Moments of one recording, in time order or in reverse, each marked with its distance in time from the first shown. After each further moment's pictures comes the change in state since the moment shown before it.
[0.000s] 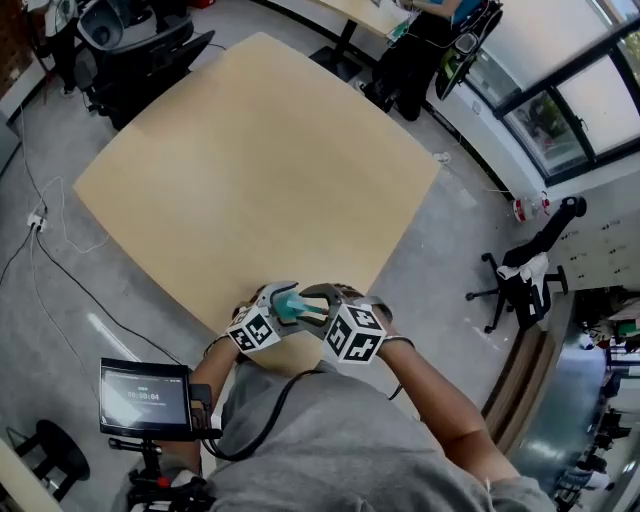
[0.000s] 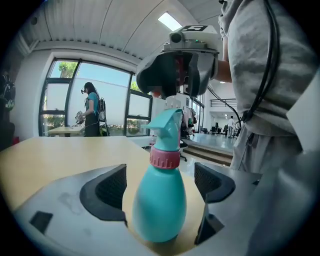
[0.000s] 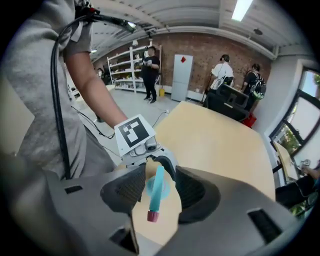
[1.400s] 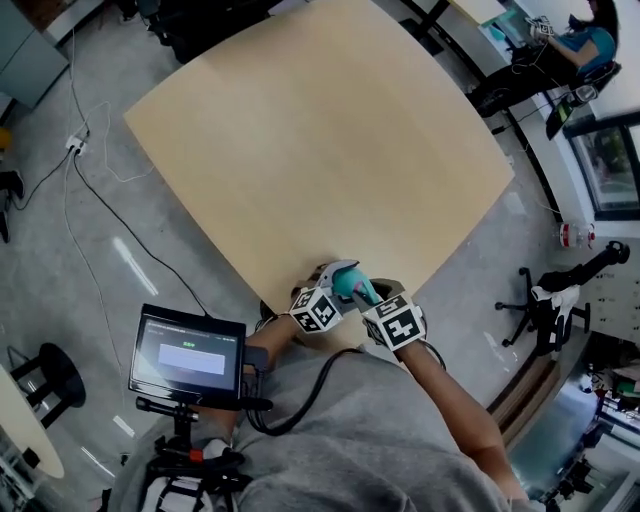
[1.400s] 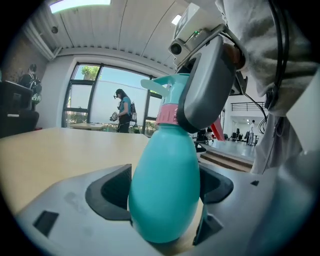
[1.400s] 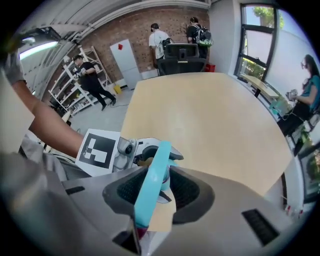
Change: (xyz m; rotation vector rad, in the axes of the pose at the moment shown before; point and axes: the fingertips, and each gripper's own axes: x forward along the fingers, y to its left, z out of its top) left arm 0.032 -0.010 -0.009 -0.094 -0.044 0.232; right arm 0.027 0.015 -0.063 0.623 0.155 -0.083
